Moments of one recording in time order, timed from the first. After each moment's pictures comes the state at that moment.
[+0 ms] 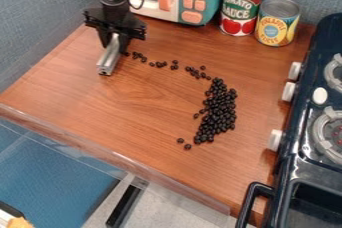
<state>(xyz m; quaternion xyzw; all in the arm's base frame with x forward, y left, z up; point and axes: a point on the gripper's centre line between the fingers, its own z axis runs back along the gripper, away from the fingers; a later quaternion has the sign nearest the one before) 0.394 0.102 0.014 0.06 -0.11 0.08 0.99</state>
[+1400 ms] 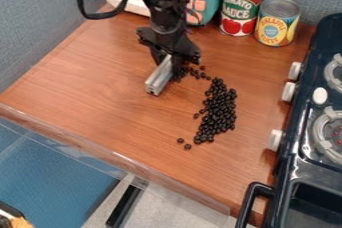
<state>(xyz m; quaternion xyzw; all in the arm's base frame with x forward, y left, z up) 0.378 0.005 0.013 0.02 -0.18 -0.03 0.98</state>
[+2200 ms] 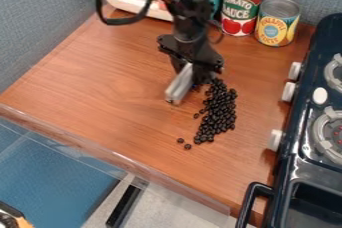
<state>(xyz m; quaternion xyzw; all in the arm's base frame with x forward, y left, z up) 0.372 -0.041 0.013 0.00 -0.18 -0.04 0.98</state>
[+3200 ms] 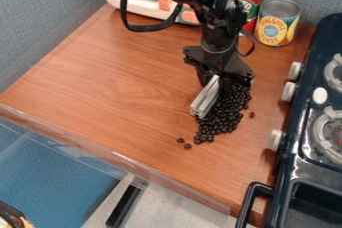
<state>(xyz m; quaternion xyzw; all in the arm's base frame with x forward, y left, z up) 0.362 -0.067 0.017 -0.01 -0.17 -0.06 0.98</state>
